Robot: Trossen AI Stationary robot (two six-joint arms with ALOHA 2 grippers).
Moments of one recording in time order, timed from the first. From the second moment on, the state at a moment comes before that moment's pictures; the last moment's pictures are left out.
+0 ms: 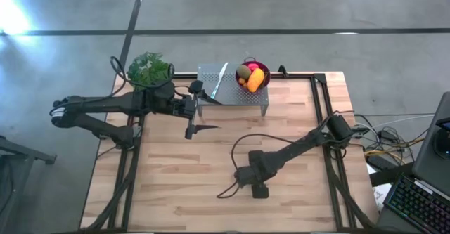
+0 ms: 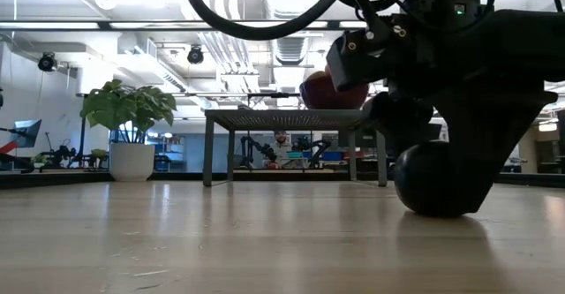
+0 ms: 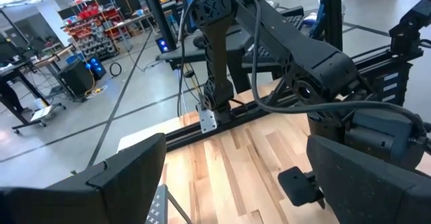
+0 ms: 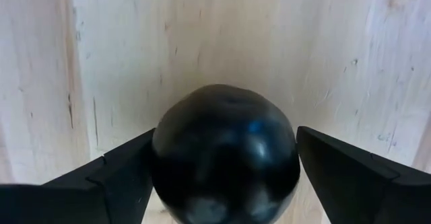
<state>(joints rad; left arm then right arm) 0.08 1.14 1.10 -0.08 0.18 0.36 0.40 2.01 1.37 -0.82 0.00 0.38</state>
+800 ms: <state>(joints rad) 0.08 1.14 1.10 -0.08 0.18 0.36 0.38 2.01 1.37 -0.84 0.00 0.36</state>
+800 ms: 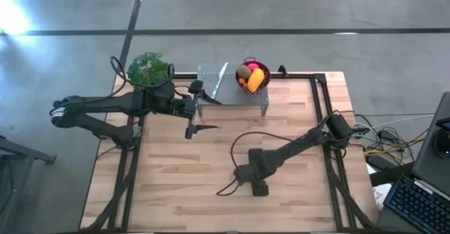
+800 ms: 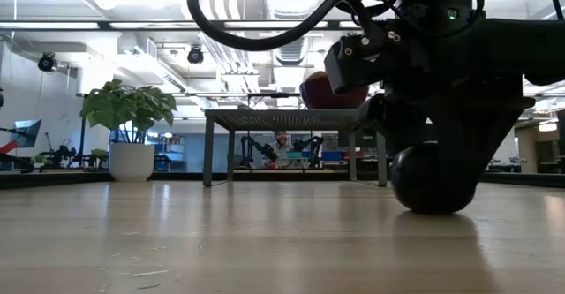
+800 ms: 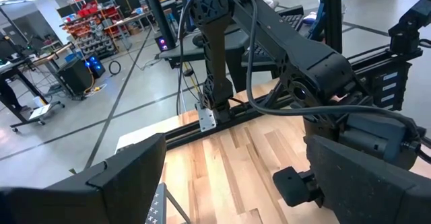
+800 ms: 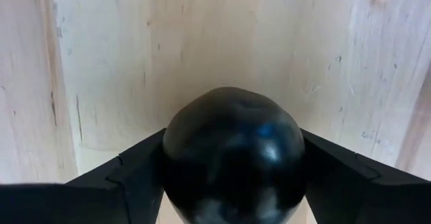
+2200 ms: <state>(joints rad) 0.09 1.21 1.09 -0.05 0.13 0.37 -0.19 1.26 1.37 -0.95 -0.02 0.06</state>
